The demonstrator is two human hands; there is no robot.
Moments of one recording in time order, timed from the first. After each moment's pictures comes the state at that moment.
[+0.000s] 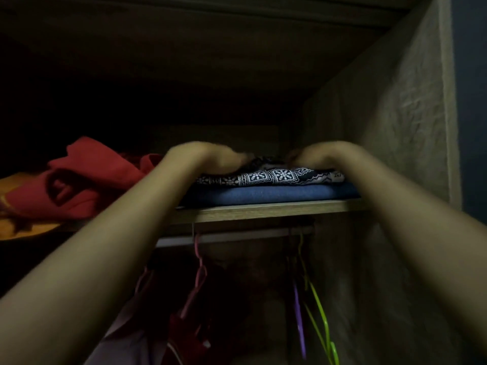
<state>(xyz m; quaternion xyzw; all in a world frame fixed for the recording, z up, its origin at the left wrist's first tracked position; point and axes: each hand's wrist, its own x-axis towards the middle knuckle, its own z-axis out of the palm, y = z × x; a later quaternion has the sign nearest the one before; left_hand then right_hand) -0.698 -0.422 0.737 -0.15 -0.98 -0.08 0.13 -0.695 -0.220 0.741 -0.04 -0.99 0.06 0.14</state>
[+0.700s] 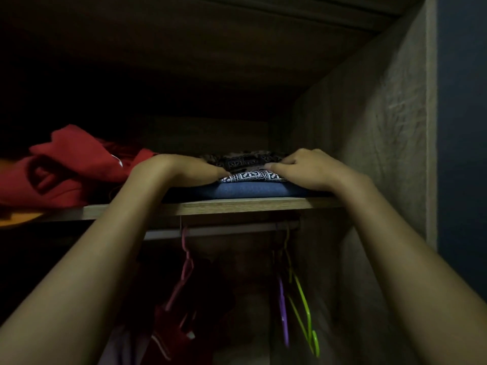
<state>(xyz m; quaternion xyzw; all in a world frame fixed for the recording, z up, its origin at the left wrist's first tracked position) -0.710 -0.449 0.711 -0.21 -0.96 -0.11 0.12 -0.667 -0.225 0.698 0.03 -0.95 0.06 0.31</state>
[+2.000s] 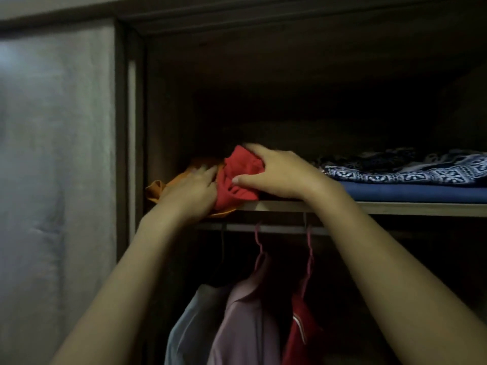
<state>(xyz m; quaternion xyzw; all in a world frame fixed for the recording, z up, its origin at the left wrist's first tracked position) -0.666 -0.664 0.660 -0.06 -0.94 -0.11 0.31 -0.679 -0.477 0.694 0.27 -0.90 0.18 0.28</state>
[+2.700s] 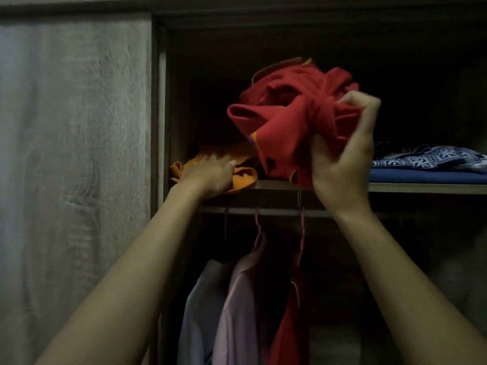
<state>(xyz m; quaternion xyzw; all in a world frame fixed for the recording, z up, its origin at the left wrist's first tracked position) -0.666 -0.668 0.658 -0.07 -0.95 -0.13 0.28 -0.597 -0.463 0.645 0.32 -0.53 0.42 0.66</state>
